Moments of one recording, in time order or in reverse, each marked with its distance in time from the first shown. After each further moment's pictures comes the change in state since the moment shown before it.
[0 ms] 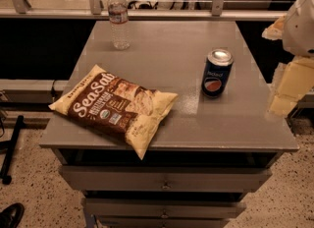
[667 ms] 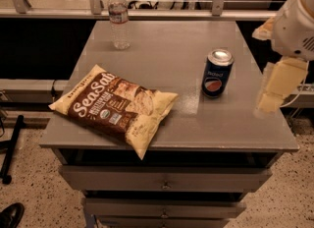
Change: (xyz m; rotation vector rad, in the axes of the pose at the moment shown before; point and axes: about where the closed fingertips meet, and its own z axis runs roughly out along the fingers) arm -0.010 -0.009 0.014 0.000 -0.033 -0.018
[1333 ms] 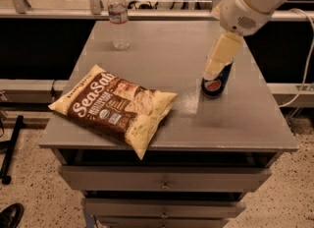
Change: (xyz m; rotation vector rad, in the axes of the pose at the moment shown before) arm -0.079 -0.093 0.059 0.061 -0.165 -0.025
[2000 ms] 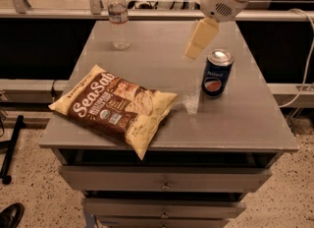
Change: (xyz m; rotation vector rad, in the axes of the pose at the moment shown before) arm -0.049 -0.043 0.019 0.048 -0.101 0.013
